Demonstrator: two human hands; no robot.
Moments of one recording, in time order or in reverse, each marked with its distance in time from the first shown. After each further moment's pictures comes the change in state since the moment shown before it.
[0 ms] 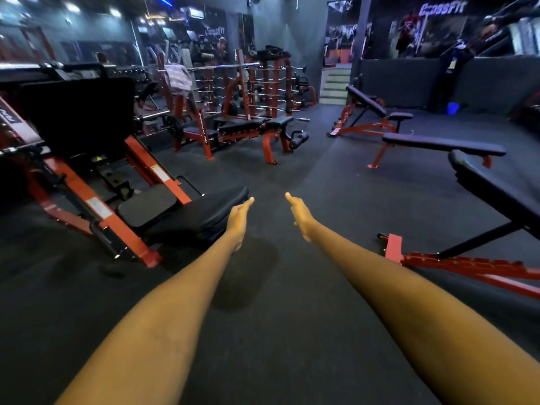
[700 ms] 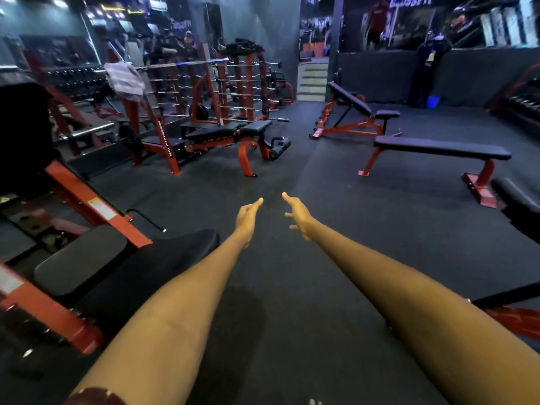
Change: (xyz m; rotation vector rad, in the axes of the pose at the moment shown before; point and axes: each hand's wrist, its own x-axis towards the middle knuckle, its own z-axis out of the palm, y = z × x) left_hand 0.484 0.078 0.176 0.080 -0.106 0.008; right_hand 0.472 -0.099 -0.071 -0.029 0.054 0.023
